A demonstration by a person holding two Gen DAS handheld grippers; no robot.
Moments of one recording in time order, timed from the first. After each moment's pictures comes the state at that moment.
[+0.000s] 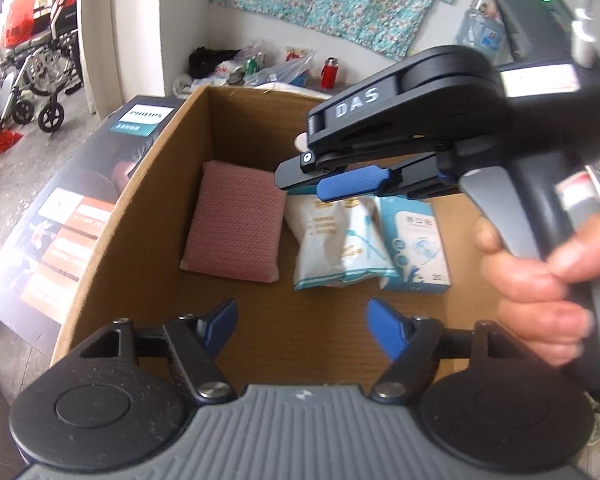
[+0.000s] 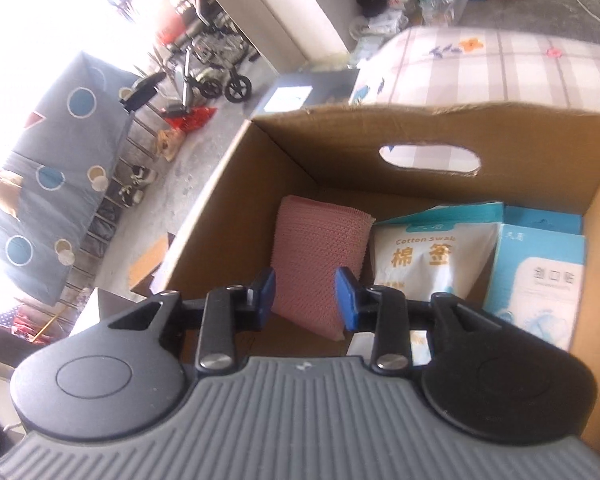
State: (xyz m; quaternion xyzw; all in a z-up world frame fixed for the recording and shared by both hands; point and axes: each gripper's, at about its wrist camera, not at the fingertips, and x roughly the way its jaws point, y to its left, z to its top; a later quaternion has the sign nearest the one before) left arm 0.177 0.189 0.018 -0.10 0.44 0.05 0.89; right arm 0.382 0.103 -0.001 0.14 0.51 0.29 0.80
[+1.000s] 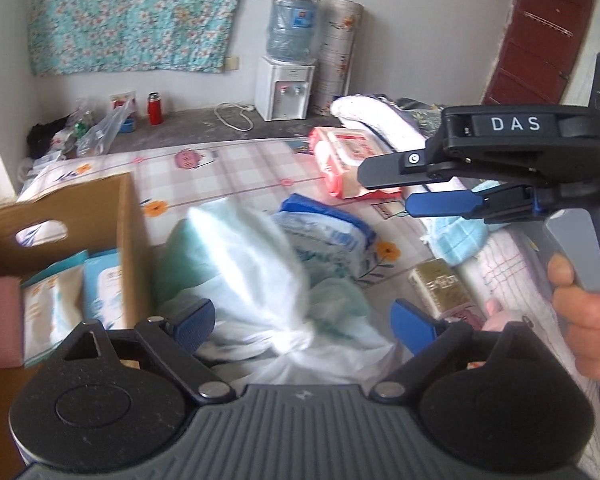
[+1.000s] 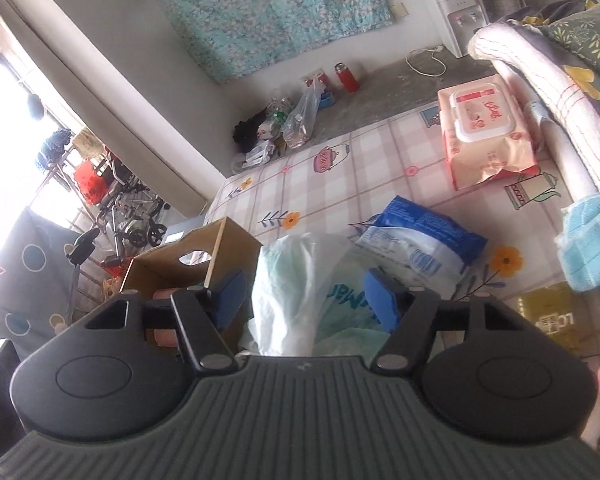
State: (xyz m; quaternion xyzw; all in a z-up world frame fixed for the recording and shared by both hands) left arm 0.209 -0.048 0.053 0.00 0.40 -0.16 0.90; right arm 0.242 -0.258 0.061 0.25 0.39 0.10 0.88
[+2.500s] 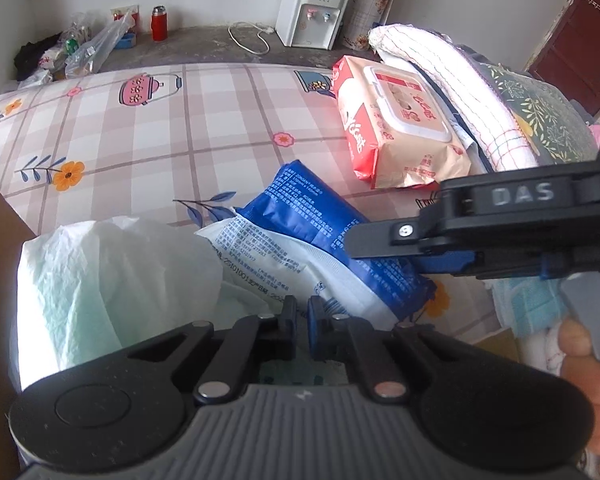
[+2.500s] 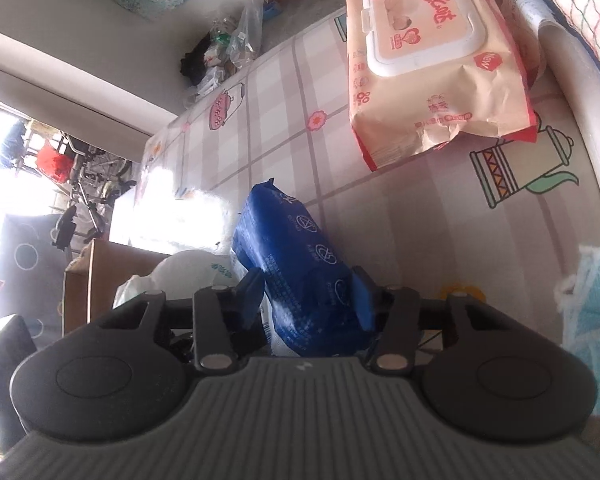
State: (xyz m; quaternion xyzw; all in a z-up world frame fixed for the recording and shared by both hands) left arm 0.371 -0.095 -0.040 -0.05 0.52 -0.12 0.84; right arm 0.410 -0.323 -0.080 0.31 0.54 0.10 0.78
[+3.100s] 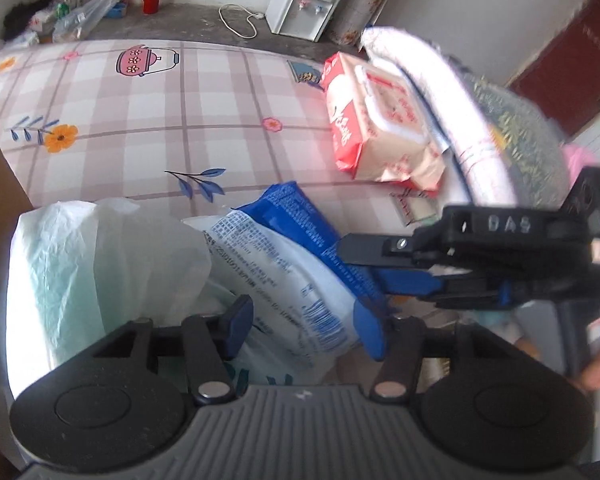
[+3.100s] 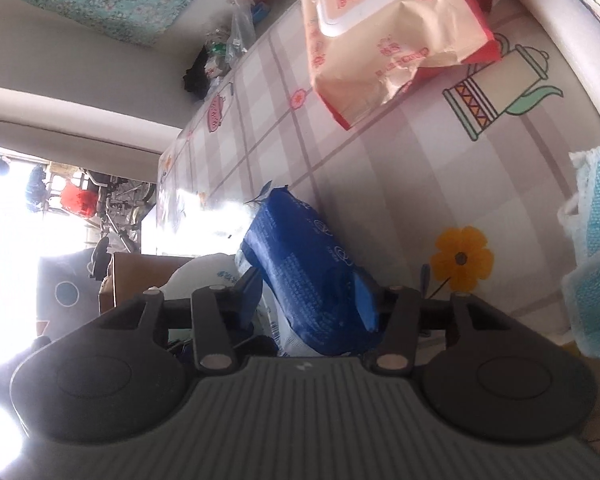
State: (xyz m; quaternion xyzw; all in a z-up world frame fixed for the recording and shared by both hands) left arm 0.361 -0.082 -0.037 -0.09 0.54 -0.15 0.83; right arm 0.398 -0.335 -0.111 0.41 0.54 0.09 0.73
